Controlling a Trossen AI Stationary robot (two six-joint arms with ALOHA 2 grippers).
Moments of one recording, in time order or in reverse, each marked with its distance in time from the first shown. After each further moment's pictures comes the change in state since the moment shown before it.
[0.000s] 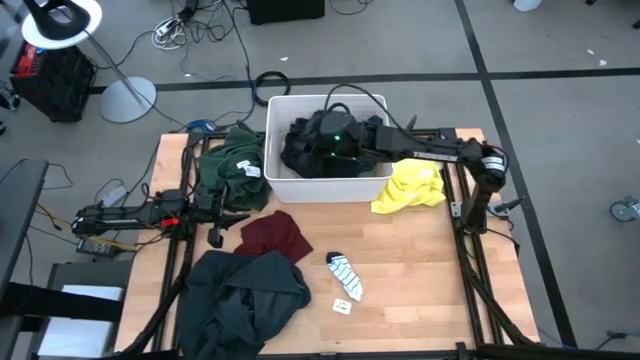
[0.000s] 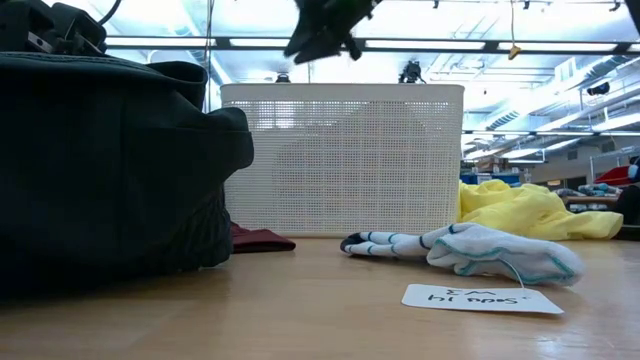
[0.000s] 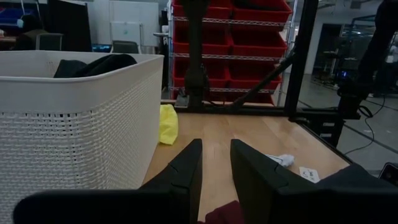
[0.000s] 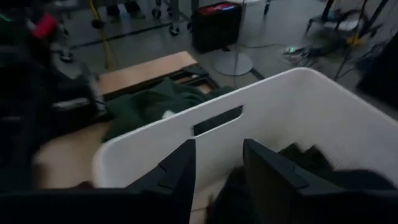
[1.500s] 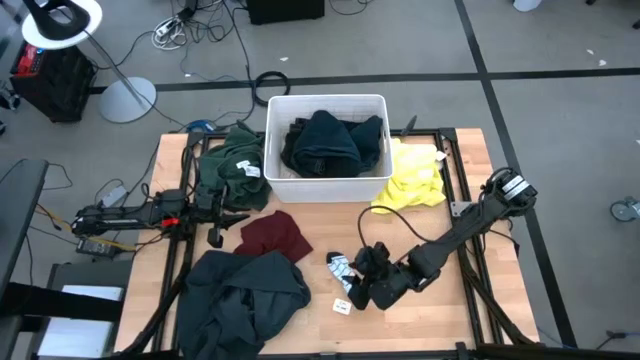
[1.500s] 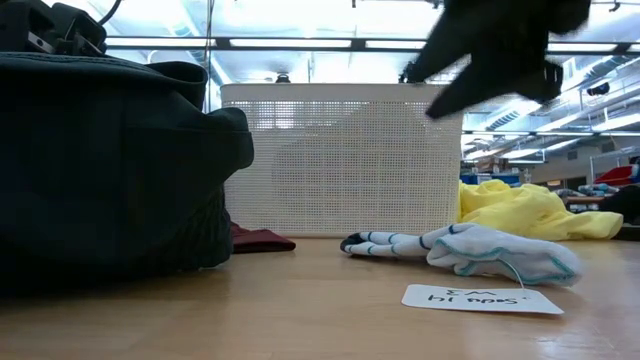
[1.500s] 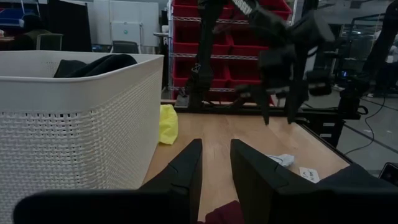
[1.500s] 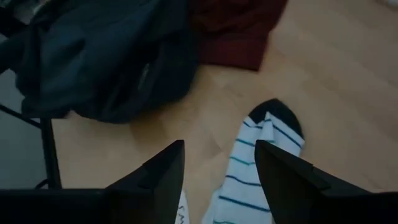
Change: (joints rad) left arm 0.000 0.000 0.000 0.000 0.000 0.000; right arm 0.804 -0.113 -0.667 0.116 0.331 0.930
